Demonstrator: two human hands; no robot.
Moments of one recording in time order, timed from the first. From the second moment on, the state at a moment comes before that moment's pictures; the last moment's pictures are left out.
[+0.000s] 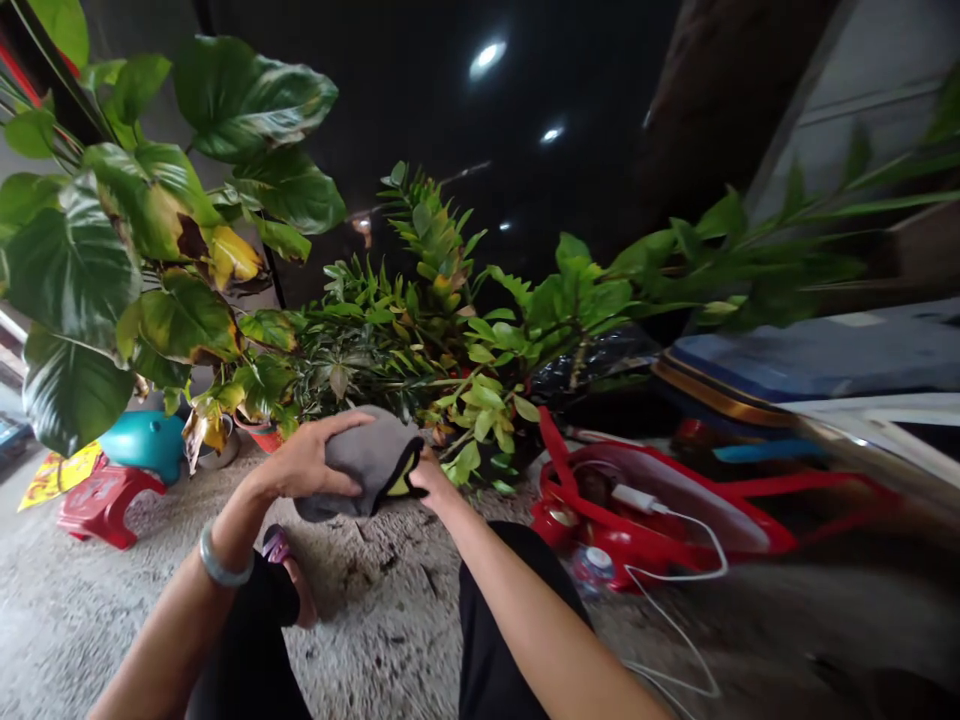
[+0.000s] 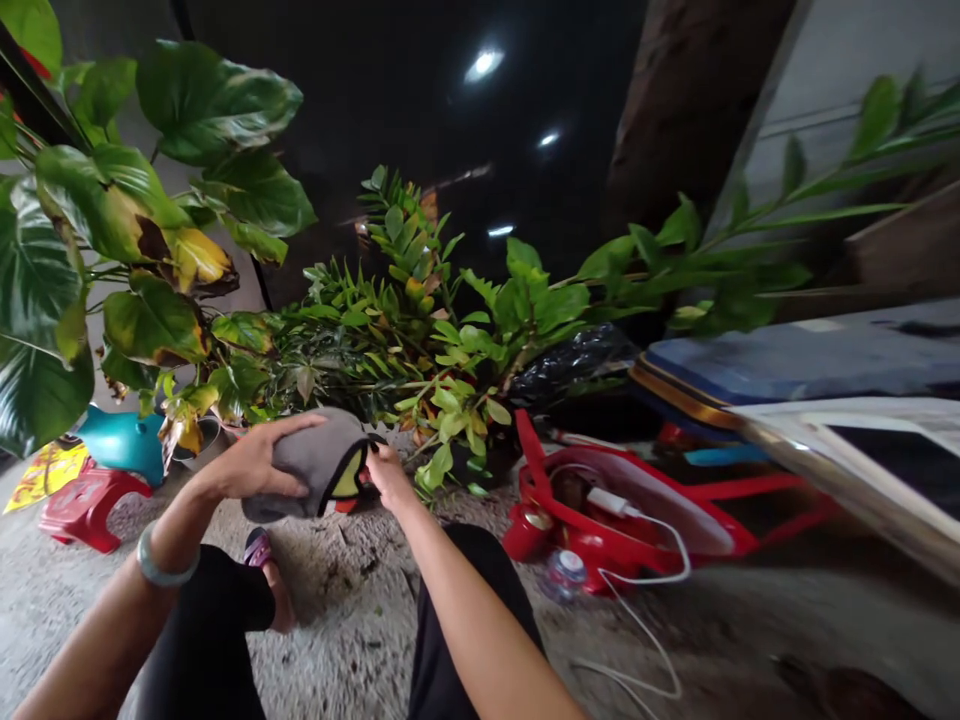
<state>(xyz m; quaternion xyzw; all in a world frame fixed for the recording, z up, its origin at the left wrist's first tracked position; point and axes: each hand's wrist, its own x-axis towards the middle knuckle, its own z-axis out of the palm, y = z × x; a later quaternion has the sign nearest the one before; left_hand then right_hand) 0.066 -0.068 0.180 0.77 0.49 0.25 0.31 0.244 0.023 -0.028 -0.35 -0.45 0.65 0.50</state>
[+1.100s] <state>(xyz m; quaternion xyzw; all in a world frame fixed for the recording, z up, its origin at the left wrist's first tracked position) 0.023 -0.082 0.155 0.58 0.63 0.48 0.20 0.234 0.028 -0.034 -0.46 -0.44 0.61 0.48</state>
